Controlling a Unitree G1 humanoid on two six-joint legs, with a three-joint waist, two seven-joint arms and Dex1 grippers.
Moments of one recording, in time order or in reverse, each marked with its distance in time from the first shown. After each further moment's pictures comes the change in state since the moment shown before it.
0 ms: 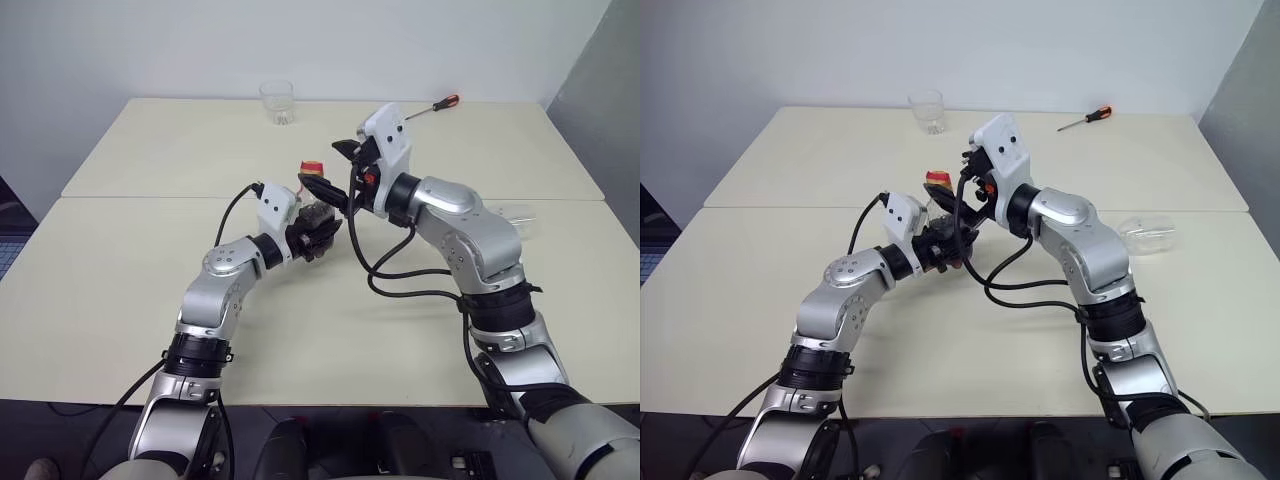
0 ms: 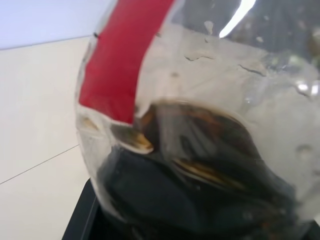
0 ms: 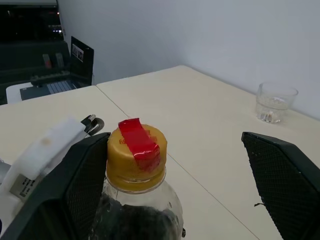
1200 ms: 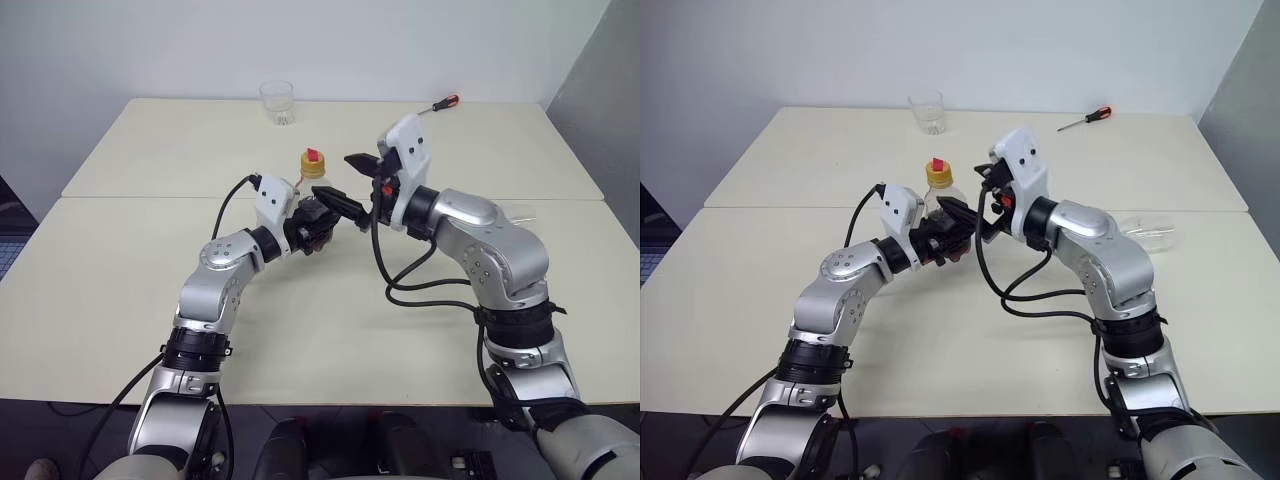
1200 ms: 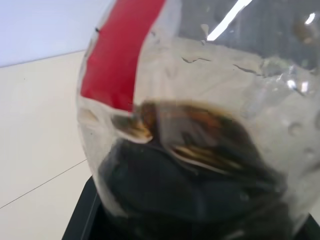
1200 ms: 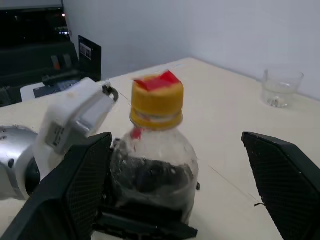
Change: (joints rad) left arm -0.030 0.008 0.008 0.013 0.000 -0.024 -0.017; right arm 0.061 -0.015 -0.046 -0.144 0.080 0.120 0.007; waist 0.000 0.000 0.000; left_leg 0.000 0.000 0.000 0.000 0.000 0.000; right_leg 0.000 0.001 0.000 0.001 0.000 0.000
